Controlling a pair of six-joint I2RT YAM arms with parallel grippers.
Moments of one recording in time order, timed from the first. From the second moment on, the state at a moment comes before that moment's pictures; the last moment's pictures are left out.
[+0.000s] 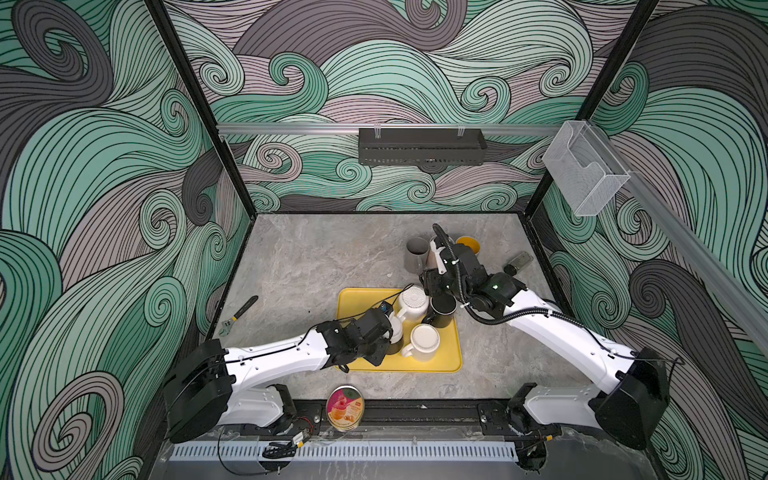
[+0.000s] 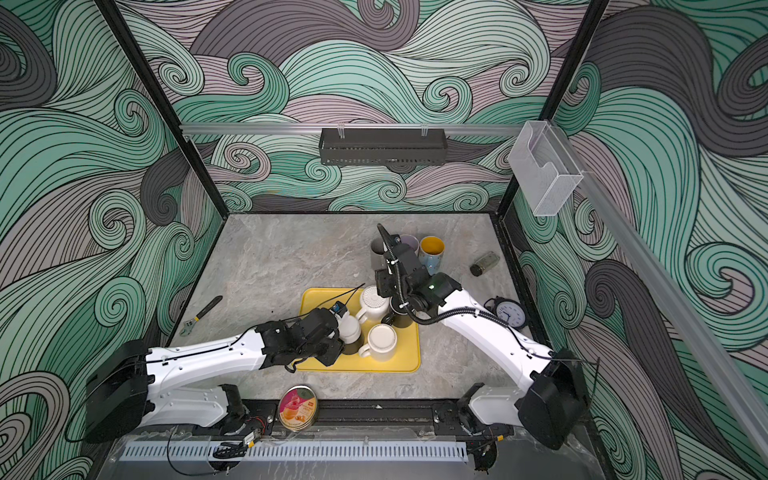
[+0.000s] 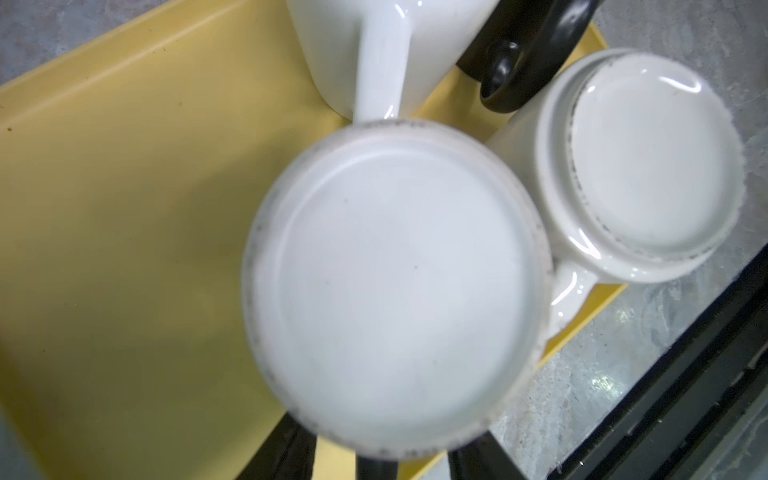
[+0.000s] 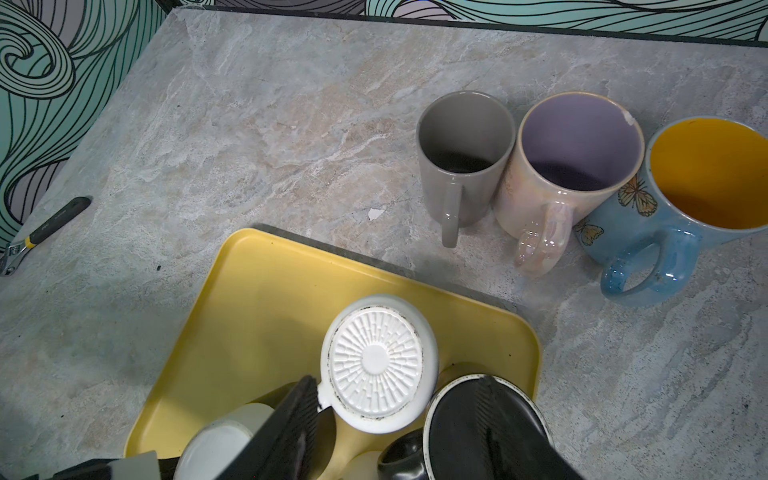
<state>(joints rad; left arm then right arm) -1.02 1.29 0.71 -0.43 -0.12 -0.39 0.70 1.31 1.10 -0.55 0.16 0.35</state>
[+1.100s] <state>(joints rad) -1.02 1.38 0.76 -0.51 -0.22 -0.39 0.70 1.31 1.10 -0.55 0.15 0.35</state>
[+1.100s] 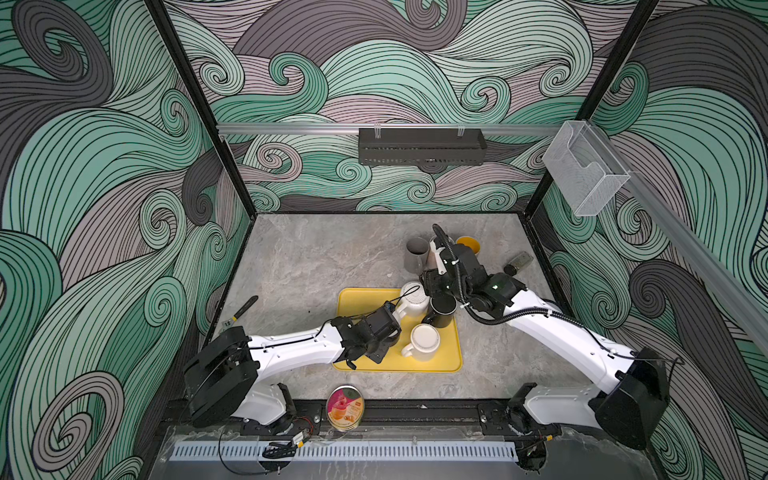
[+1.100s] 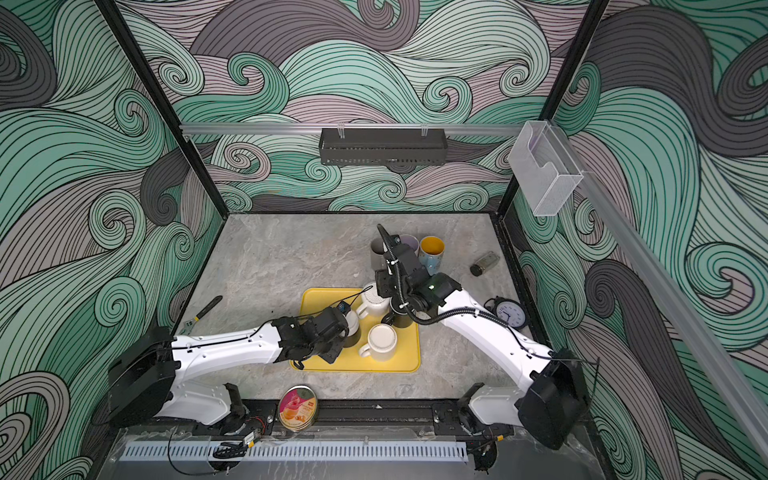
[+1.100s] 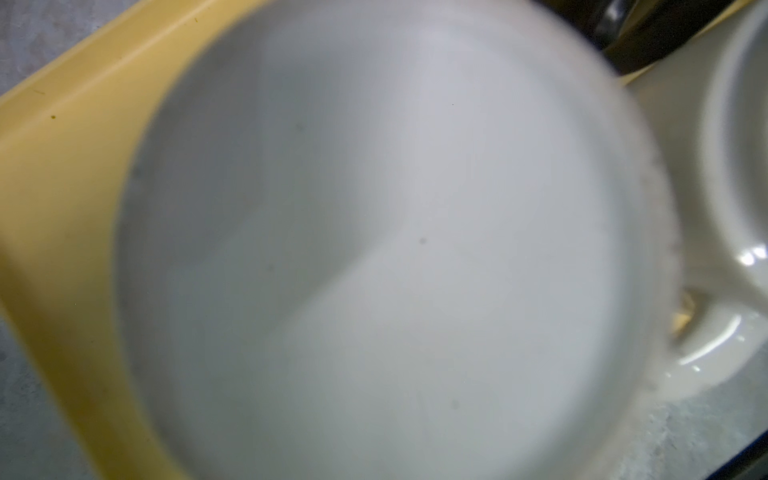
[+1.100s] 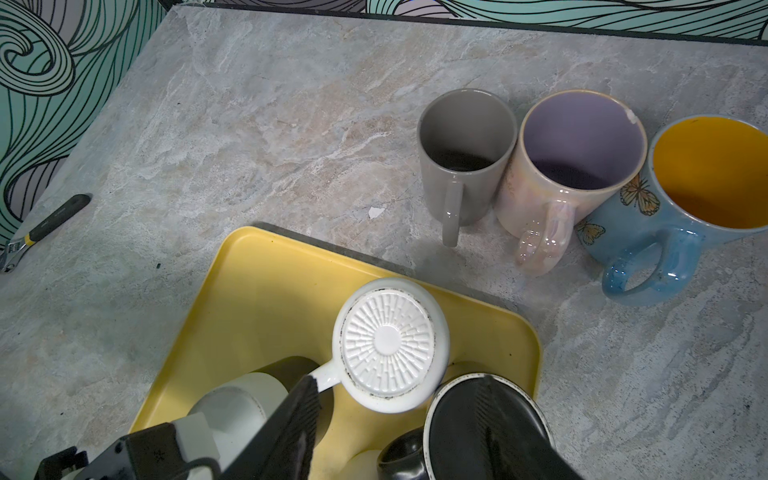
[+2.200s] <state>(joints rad) -0.54 0.85 0.77 -0.10 0.32 -0.61 0.69 1.21 0.92 -0.32 0.07 0.40</state>
